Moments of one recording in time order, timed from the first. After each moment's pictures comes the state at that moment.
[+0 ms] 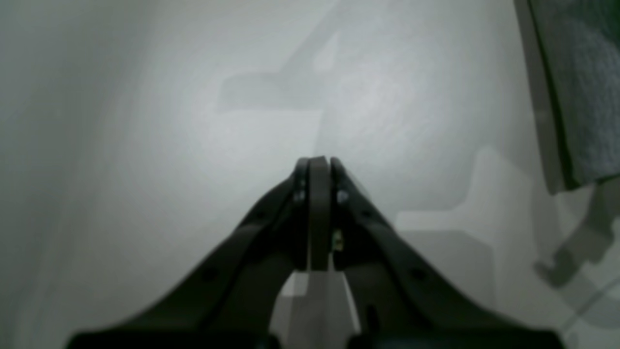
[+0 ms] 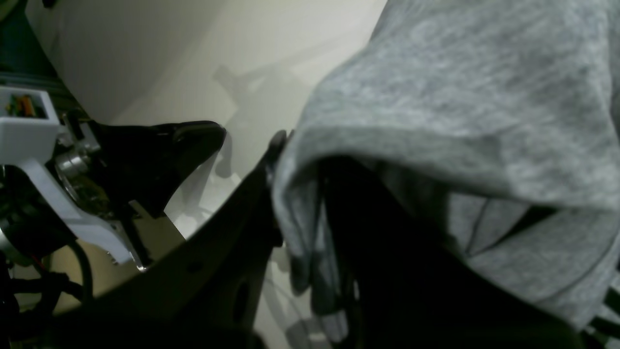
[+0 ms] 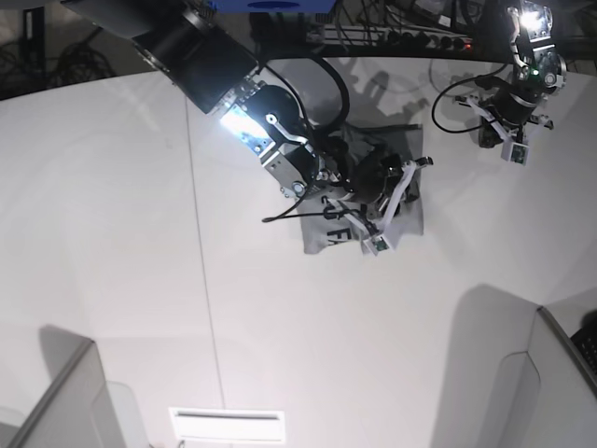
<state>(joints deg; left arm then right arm) 26.3 -17.5 -24.7 92.5 -15.0 -26.2 33.4 13.8 -5.9 -44.5 79.2 38.7 -9.1 -46.5</state>
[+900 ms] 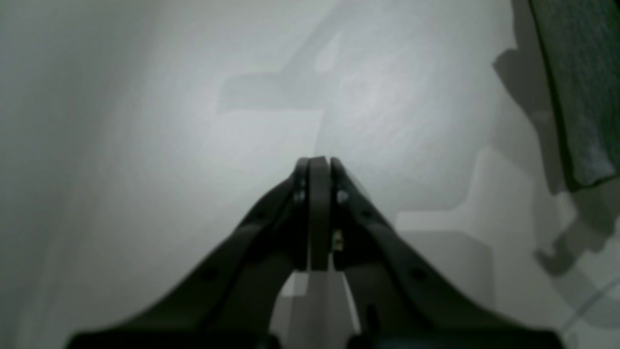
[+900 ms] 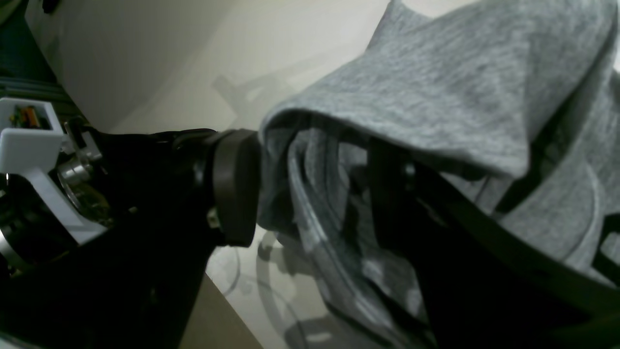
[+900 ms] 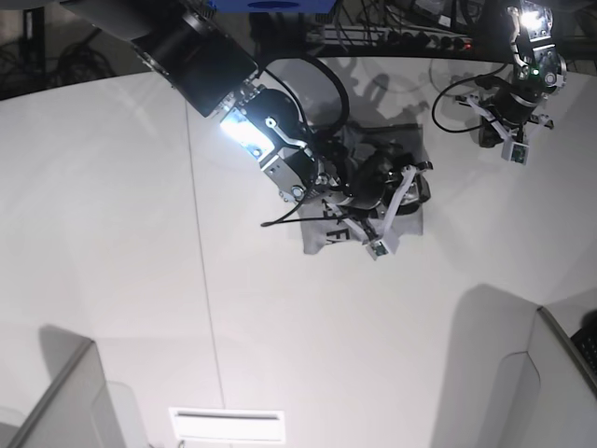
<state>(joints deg) 26.5 -17.5 -24.9 92.5 -15.1 -26.1 33.3 14.5 -5.9 -44.4 79.2 38.7 -9.2 -46.5</state>
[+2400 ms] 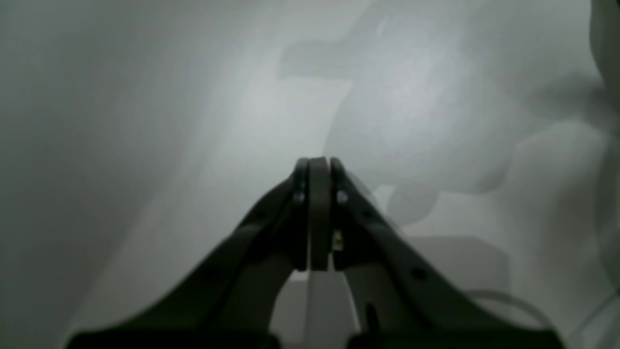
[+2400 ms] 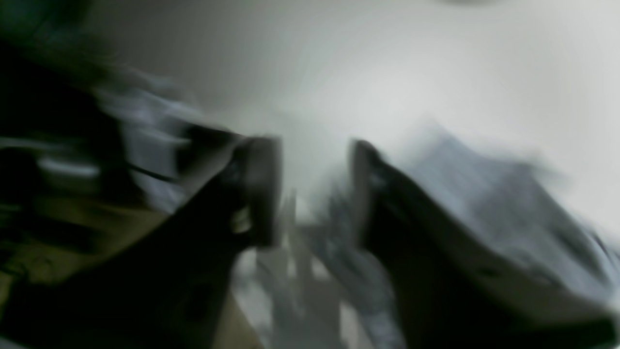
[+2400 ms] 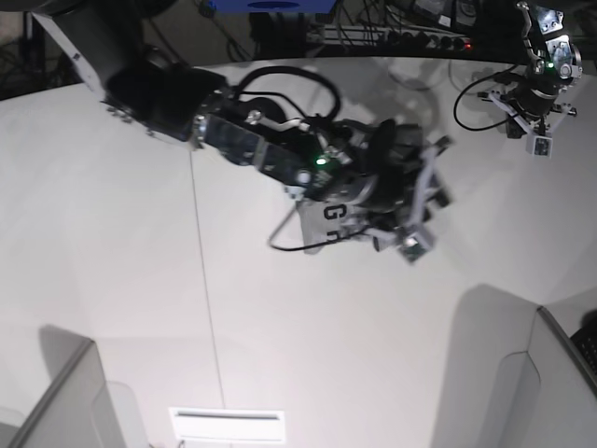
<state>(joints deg) 28.1 -17.2 -31.2 94.2 -13.6 -25.8 35.7 26.2 3.1 -62.9 98.5 39.9 -21.2 -47.5</state>
